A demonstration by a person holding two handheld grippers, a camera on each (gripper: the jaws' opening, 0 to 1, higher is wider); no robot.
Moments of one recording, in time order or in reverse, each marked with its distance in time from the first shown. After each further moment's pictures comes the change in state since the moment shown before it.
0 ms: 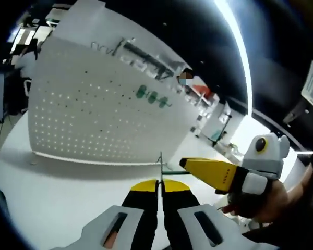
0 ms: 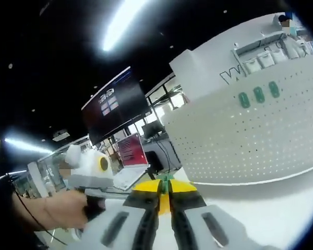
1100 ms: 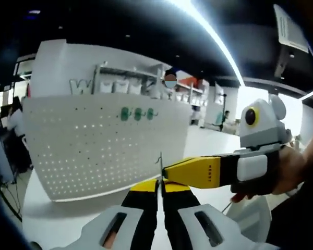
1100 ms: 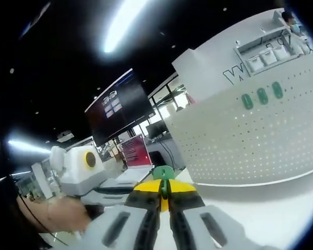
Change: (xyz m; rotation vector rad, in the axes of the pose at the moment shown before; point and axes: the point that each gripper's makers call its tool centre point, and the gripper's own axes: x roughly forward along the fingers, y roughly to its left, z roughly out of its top) left arm 0.003 -0.018 0.019 0.363 -0.059 0.018; right arm 0.002 0.006 0.005 -0.024 0.004 0.026
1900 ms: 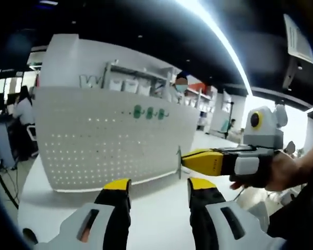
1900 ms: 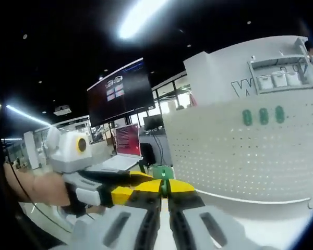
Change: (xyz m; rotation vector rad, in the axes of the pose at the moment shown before) left arm -0.019 0.025 -0.008 -0.100 -0.038 0.057; right arm -0.003 -0.022 0.001 -0.229 0.047 -0.032
